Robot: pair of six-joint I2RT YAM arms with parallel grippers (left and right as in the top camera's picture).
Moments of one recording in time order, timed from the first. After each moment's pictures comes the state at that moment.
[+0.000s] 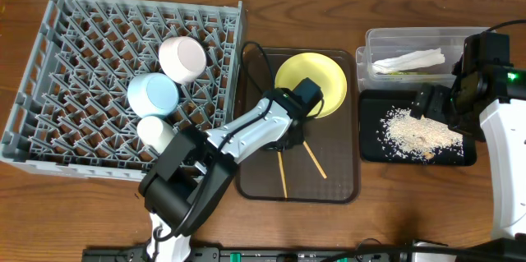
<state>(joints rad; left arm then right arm) -0.73 1.98 1.30 -0.83 -0.06 -0.85 -0.14 1.46 1.35 -1.25 0.06 0.26</state>
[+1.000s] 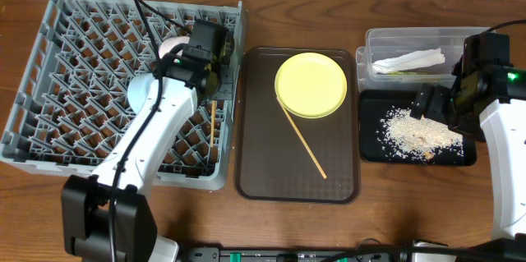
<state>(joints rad) -0.29 1.65 1.32 -0.85 -0.09 -0.22 -0.14 1.46 1.35 -1.26 0.06 0.26</state>
